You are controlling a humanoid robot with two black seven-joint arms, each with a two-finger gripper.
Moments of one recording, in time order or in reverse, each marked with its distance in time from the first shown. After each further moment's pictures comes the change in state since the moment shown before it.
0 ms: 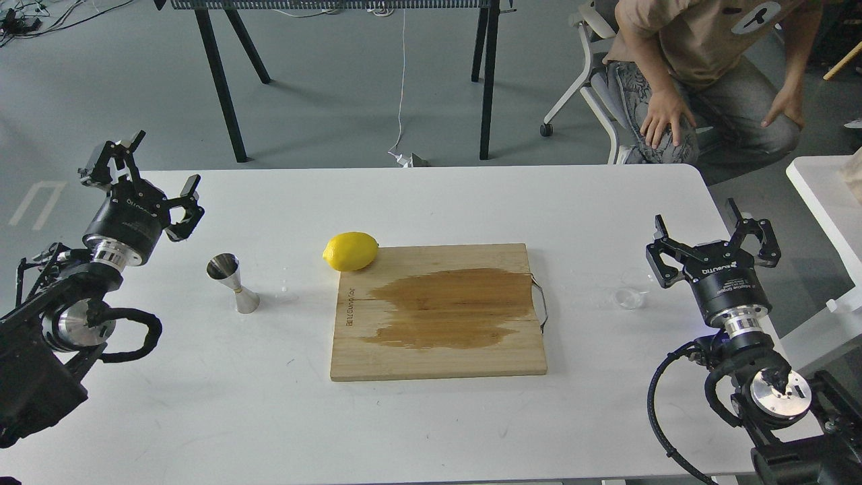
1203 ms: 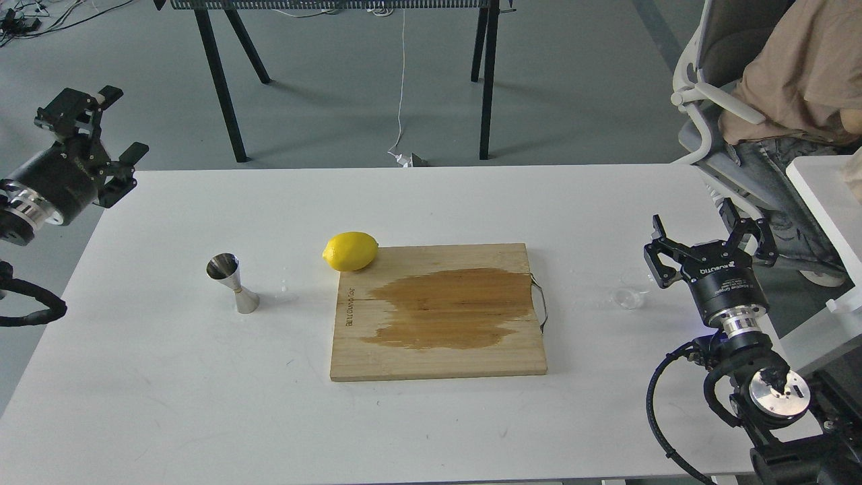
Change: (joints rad) left arm -0.121 0.225 -0.005 -0.036 0.668 0.000 0.000; right arm 0.000 -0.001 -0.010 0.004 0.000 0.000 -0.001
